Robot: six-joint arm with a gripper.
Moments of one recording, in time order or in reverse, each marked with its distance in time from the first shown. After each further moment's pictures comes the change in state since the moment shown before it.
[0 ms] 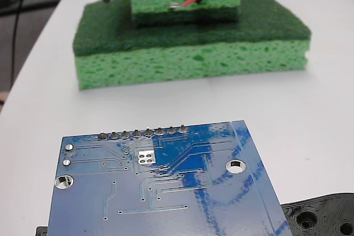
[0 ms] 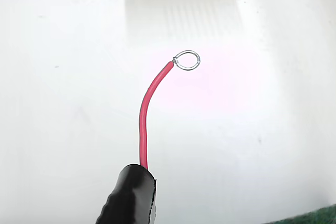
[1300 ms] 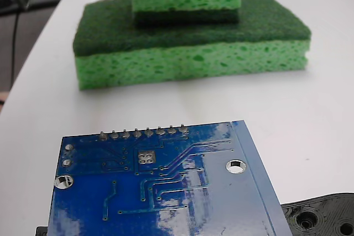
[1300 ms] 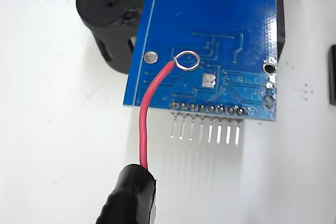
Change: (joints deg) arm 20.3 -53.9 -40.3 -4.0 -29.5 -21.4
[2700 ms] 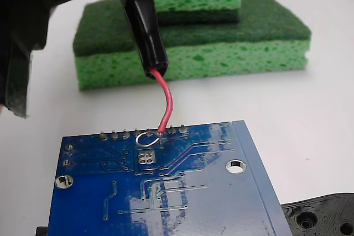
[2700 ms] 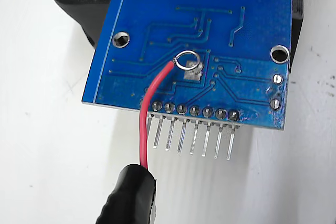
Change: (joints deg) arm 3.2 -14.2 -5.2 -3.3 -5.5 -2.6
